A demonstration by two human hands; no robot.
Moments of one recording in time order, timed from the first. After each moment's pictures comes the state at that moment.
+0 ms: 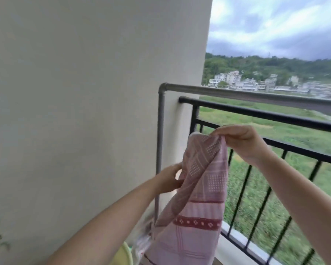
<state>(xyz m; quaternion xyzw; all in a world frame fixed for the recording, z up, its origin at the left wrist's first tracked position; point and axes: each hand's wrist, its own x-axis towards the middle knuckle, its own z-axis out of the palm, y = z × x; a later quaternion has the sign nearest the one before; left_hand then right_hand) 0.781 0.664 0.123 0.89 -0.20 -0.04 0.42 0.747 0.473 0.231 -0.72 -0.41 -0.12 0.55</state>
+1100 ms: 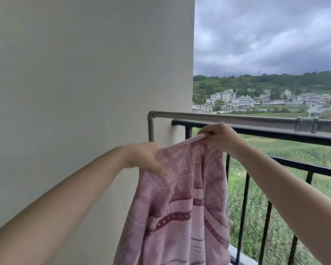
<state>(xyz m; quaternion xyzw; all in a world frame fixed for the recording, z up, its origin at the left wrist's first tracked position) 0.731 0.677 0.282 0.91 -0.24 -0.13 0.32 0.737 0.464 0.294 -0.89 -0.18 -0.19 0.38</state>
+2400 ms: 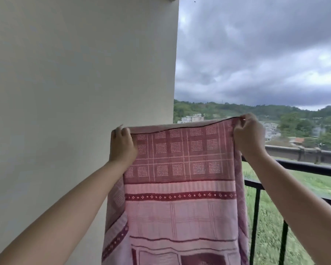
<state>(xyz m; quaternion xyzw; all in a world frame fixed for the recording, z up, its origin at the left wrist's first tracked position) 0.877 0.714 0.281 0.86 -0.07 0.42 0.27 0.782 0.446 0.338 -0.78 0.06 -0.53 0.32</state>
